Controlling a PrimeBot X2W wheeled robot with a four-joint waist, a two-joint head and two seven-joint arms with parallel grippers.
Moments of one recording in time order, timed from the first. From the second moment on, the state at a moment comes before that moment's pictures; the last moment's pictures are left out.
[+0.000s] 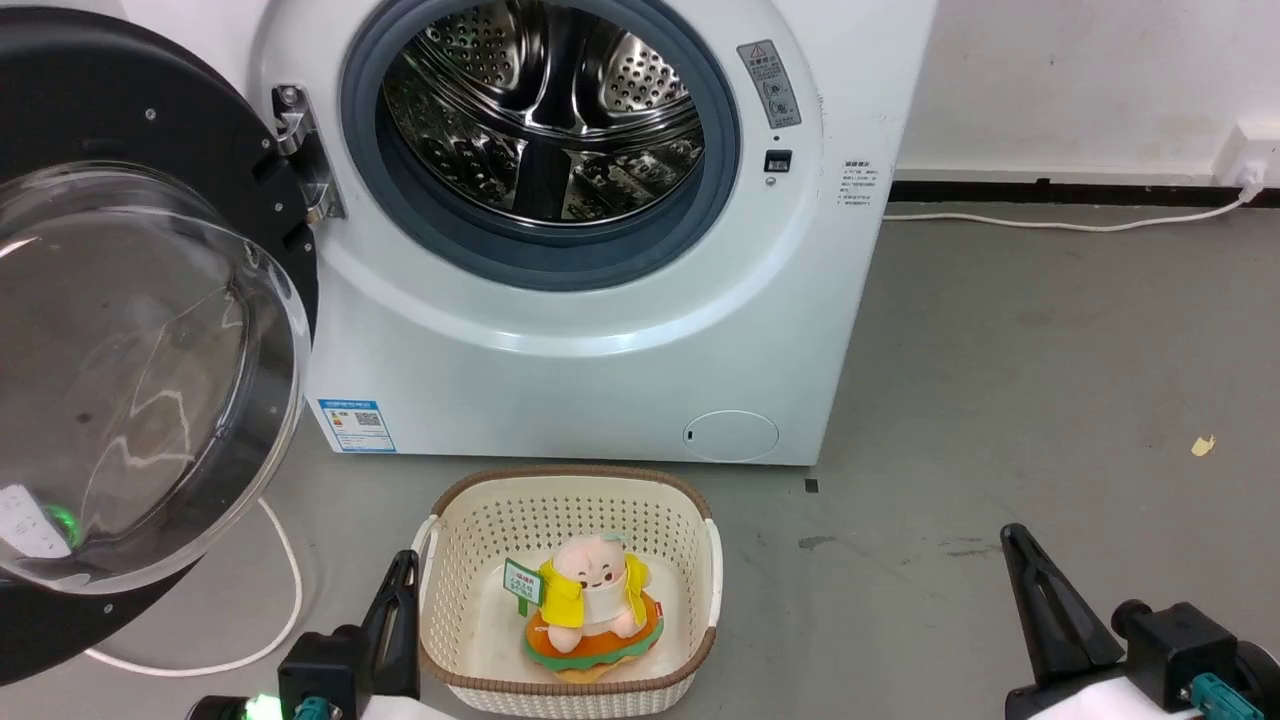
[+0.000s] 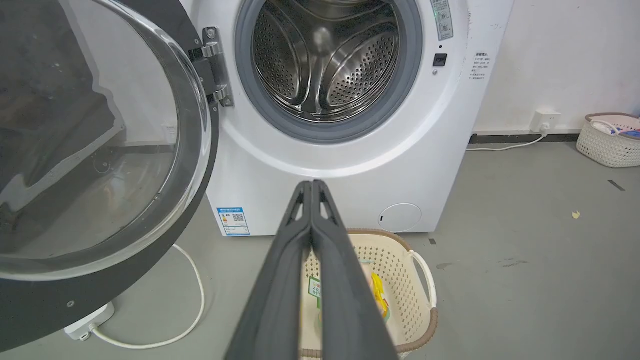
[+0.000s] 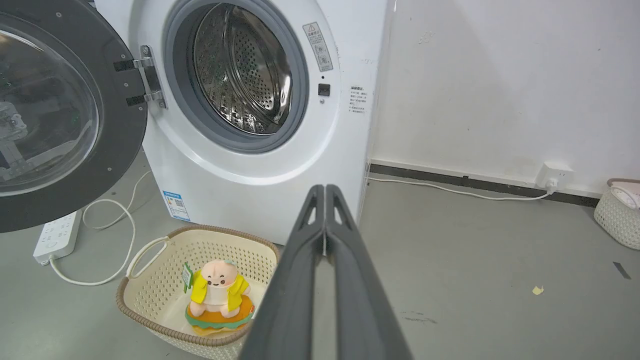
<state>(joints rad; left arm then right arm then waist) 0.08 0.16 -0.17 0.03 -0.14 0.14 -0.14 0.09 -0.06 -0.03 -0.02 0.03 0.13 -0.14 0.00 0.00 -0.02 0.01</state>
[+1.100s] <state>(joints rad) 0.05 0.11 -0.10 0.02 -0.08 0.08 -0.08 0.05 -0.06 -0.02 -0.01 0.02 0.13 -0.08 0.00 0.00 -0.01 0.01</state>
